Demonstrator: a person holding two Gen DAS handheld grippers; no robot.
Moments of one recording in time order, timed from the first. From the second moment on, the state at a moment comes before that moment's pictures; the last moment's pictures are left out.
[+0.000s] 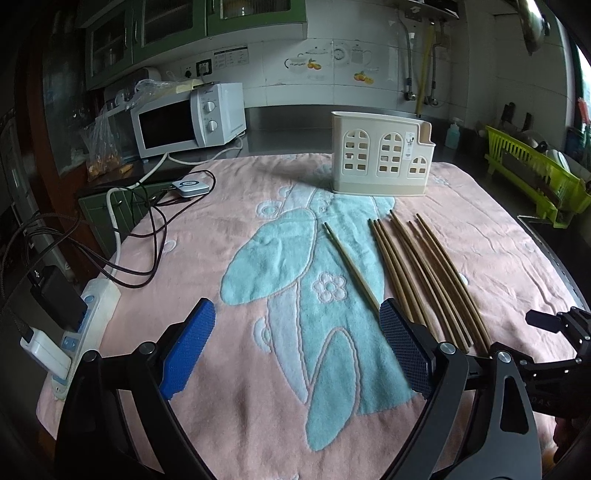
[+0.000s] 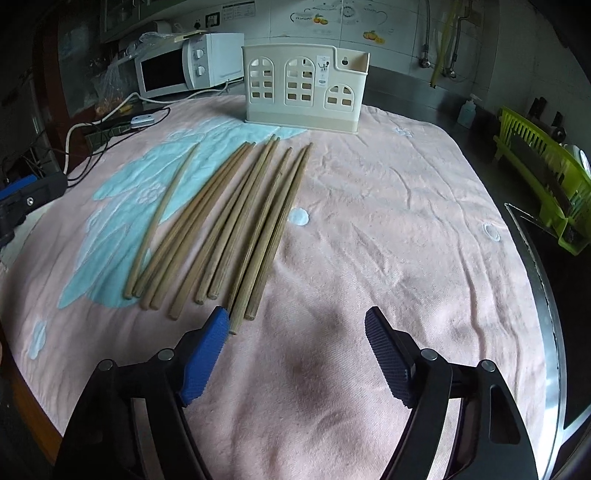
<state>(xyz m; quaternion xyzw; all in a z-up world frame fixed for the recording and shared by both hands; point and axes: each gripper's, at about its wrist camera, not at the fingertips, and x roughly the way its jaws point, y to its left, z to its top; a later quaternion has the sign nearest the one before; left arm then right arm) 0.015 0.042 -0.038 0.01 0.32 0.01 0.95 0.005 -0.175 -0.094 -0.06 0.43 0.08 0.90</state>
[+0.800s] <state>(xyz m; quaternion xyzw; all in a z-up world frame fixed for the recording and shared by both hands) 0.015 0.048 -0.045 0.00 0.33 0.01 0.94 0.022 -0.169 -0.100 -0.08 0.44 0.06 0.89</state>
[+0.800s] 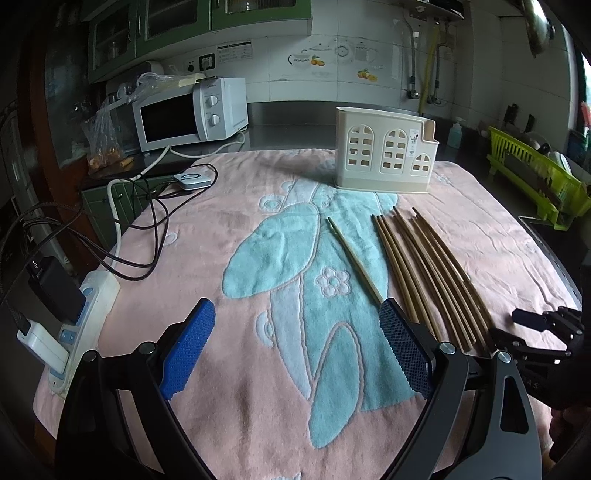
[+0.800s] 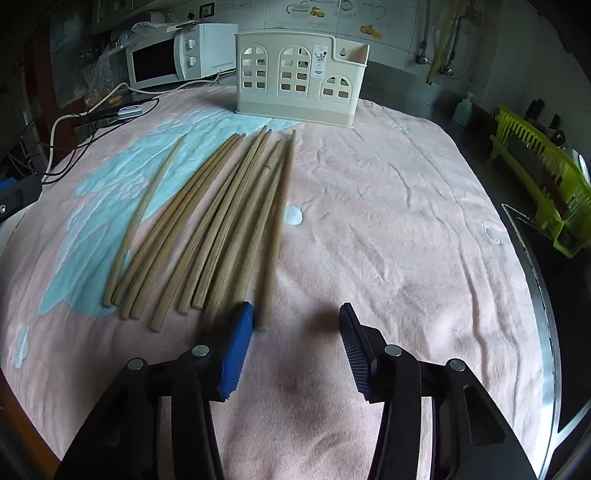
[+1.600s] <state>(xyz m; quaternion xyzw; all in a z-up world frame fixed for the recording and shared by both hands) 0.039 0.000 -0.092 -0.06 0.44 -0.01 0.90 0.023 -0.197 -0.100 -0.03 0.44 0.07 0.90</state>
